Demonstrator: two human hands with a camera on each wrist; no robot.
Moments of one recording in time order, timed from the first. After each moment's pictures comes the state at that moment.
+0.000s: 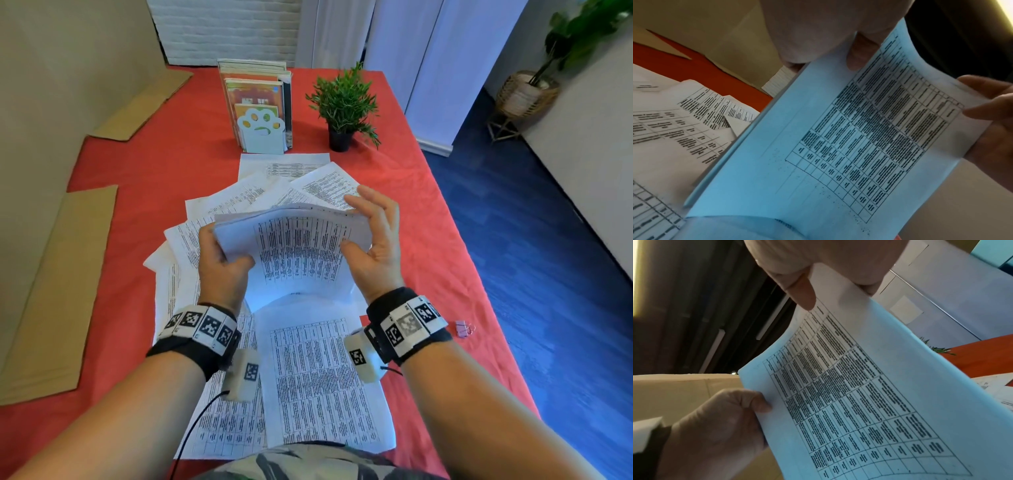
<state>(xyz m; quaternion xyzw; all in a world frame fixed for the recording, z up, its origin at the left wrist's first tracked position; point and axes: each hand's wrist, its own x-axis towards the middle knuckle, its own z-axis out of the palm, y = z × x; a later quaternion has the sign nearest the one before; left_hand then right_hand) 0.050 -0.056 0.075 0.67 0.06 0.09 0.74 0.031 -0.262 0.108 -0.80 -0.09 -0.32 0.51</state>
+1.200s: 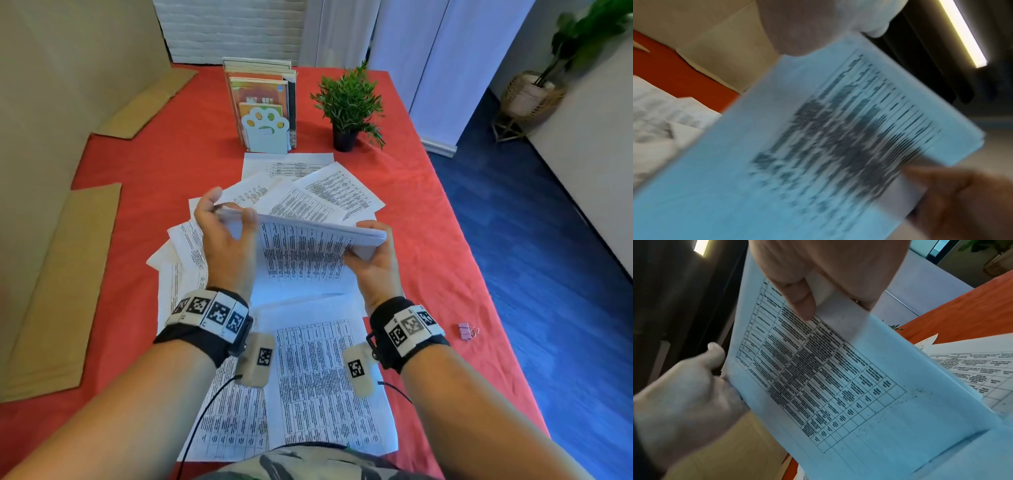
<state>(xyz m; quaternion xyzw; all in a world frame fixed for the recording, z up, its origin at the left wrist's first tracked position) 0.062 -0.069 0.102 0.69 0.03 0.21 0.69 0.028 -0.259 0.071 -0.67 0.09 -0.14 0.72</state>
